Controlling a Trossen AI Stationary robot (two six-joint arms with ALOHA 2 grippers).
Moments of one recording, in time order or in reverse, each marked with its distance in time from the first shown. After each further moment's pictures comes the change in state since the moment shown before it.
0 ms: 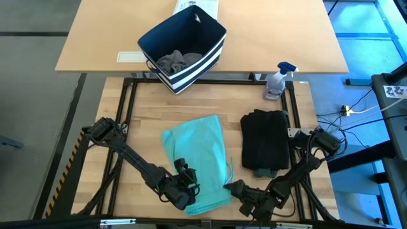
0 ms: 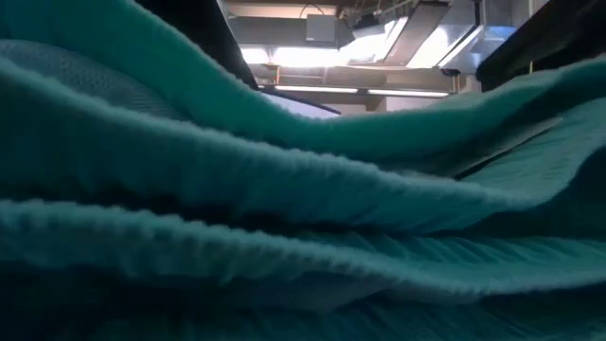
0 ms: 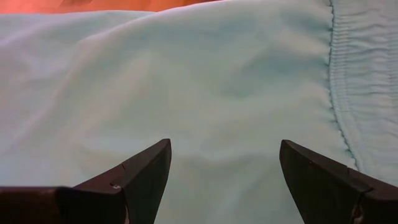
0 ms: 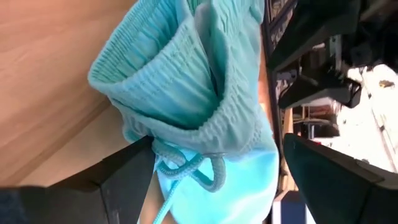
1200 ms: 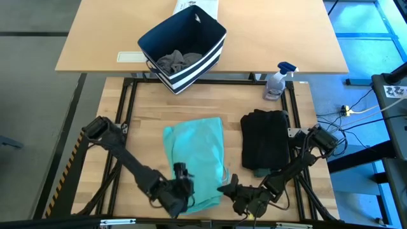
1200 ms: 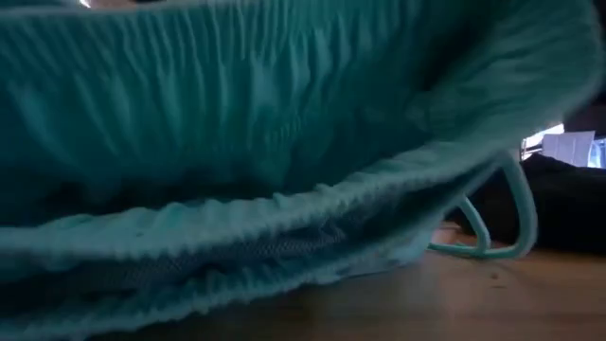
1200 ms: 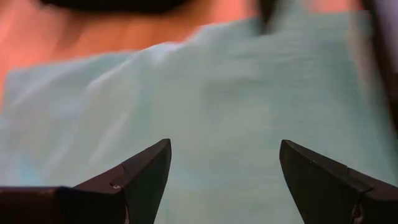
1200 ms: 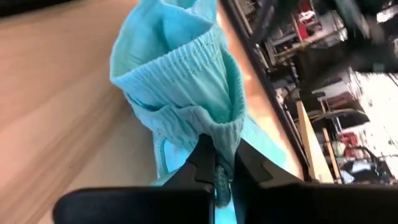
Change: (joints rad) left arm -0.053 -0.046 0.132 -0.188 0.048 0.198; right arm -0.094 -0.002 0.002 0.236 -0.112 0.052
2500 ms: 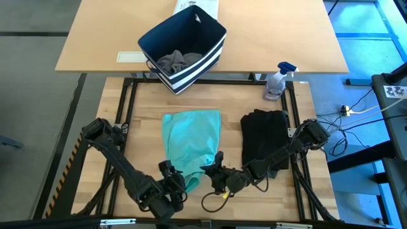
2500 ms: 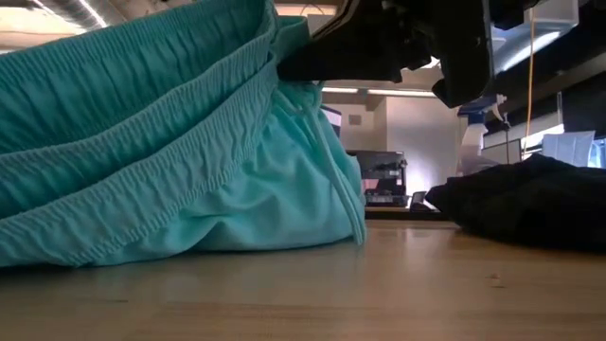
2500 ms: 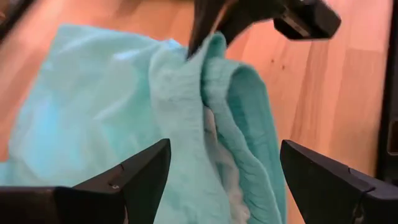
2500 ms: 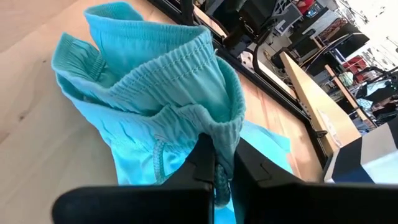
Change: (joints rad) left arm -0.072 0.009 0.199 -0.430 -0.095 -0.413; right arm -0.266 0.000 0.123 -0.001 -0.100 0.196
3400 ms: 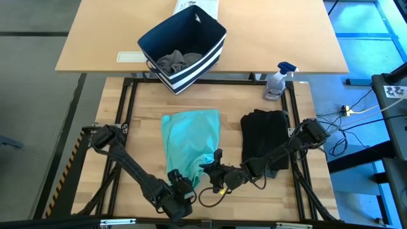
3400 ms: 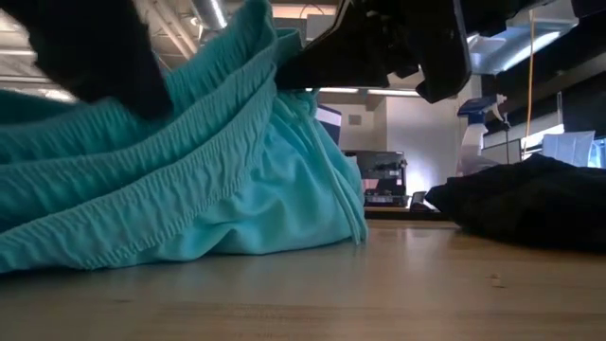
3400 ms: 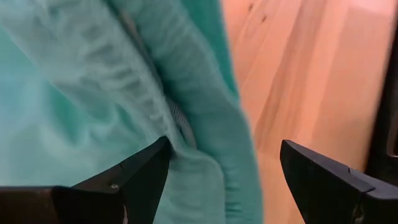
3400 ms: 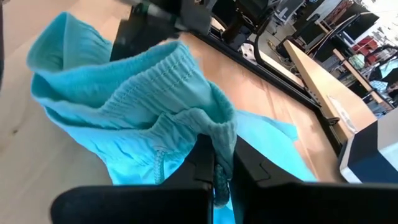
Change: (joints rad) left arm 0.032 0.123 -0.183 0.404 0.170 -0.084; right arm -0.034 0.000 0.000 -0.001 -0.034 0.092
